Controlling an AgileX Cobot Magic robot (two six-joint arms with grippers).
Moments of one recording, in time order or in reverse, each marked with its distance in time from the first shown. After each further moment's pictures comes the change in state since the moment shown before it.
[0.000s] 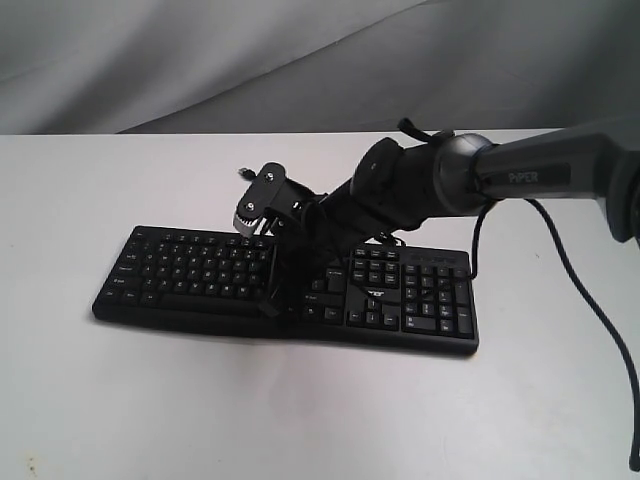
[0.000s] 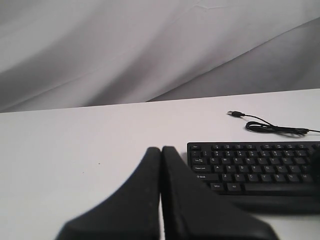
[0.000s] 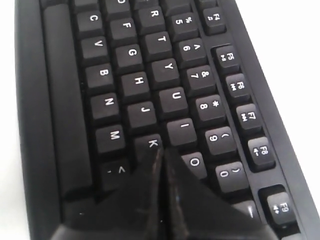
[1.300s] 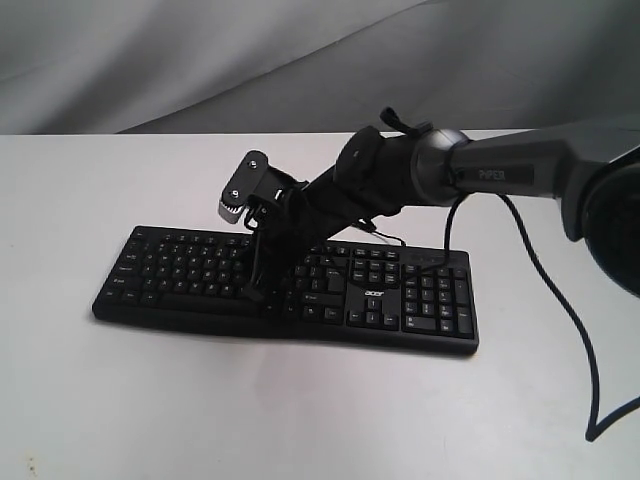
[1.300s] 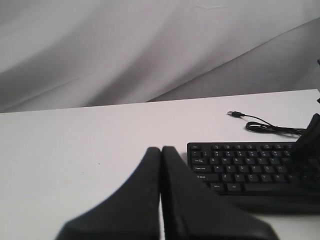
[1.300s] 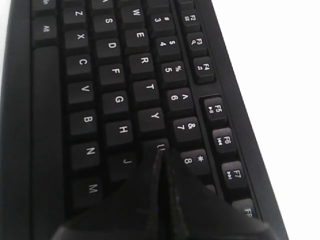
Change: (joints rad) left arm 0.000 0.000 0.000 0.000 0.000 0.000; right arm 0.000 0.083 -0.153 -0.002 0.058 -0.017
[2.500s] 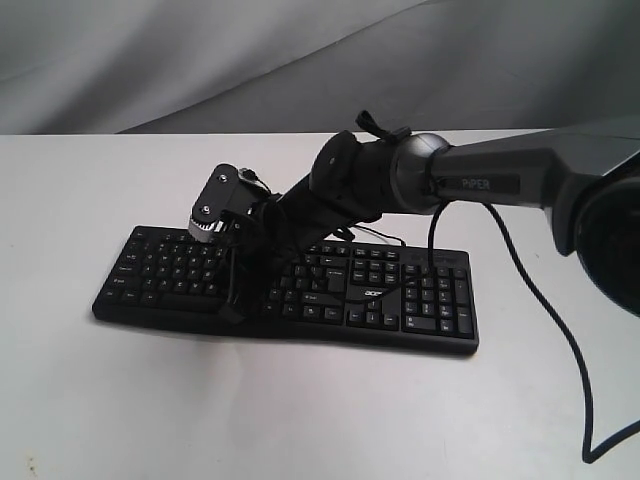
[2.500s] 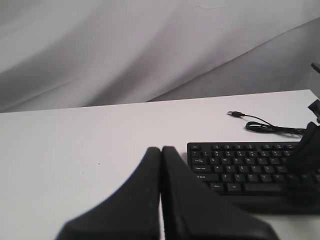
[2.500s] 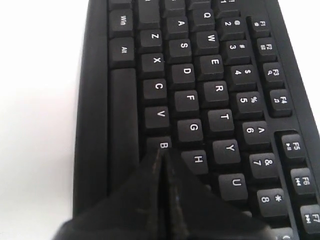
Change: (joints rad) left arm 0.000 0.000 0.000 0.000 0.000 0.000; right arm 0.060 -0.012 -0.003 -0.008 0.060 0.003
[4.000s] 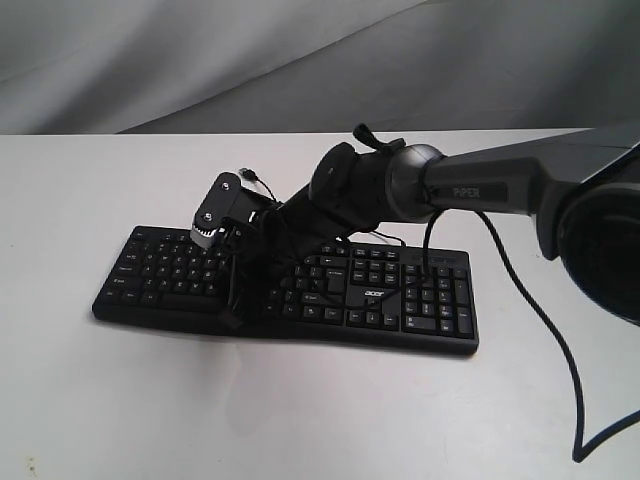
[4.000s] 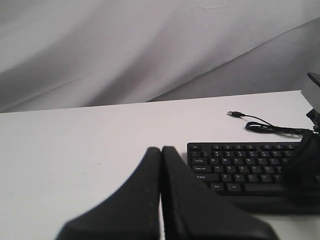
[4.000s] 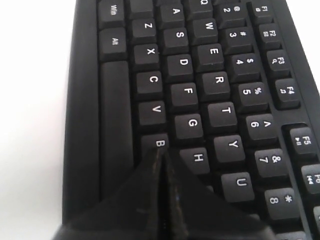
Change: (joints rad) left arm 0.000 0.000 0.000 0.000 0.000 0.000; right arm 0.000 0.034 -0.002 0.030 -0.020 -0.012
